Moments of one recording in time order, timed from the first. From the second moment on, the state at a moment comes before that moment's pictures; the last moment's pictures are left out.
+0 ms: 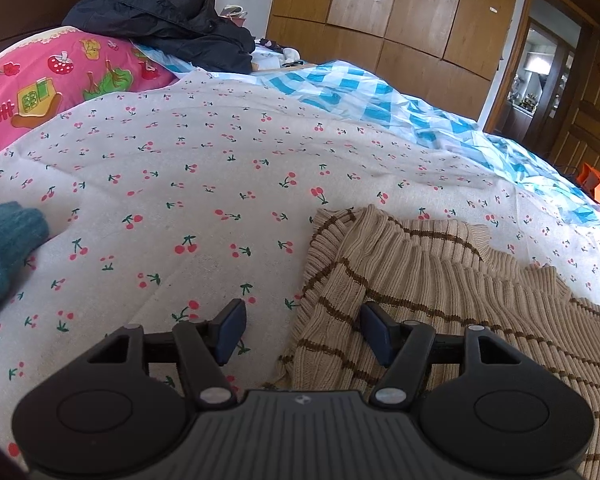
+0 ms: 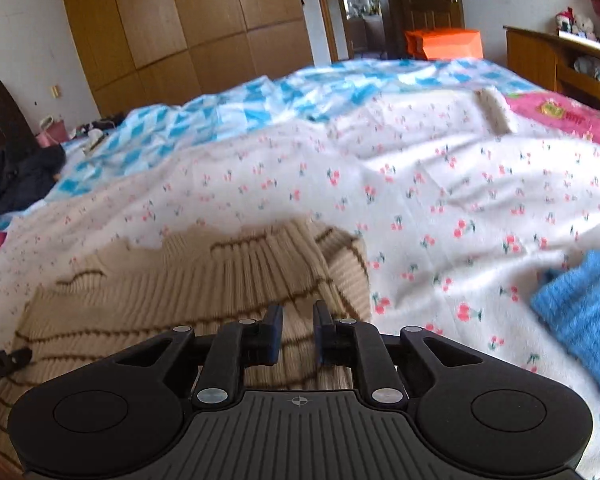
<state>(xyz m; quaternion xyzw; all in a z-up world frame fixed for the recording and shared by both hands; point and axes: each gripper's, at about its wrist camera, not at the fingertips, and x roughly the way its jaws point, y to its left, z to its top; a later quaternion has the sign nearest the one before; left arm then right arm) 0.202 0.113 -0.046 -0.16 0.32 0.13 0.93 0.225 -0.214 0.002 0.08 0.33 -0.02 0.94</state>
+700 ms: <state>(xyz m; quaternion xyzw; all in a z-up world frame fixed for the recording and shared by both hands) 0.203 0.112 -0.047 -0.15 0.32 0.14 0.93 0.260 -0.230 -0.027 0.05 0.38 -0.07 0.92</state>
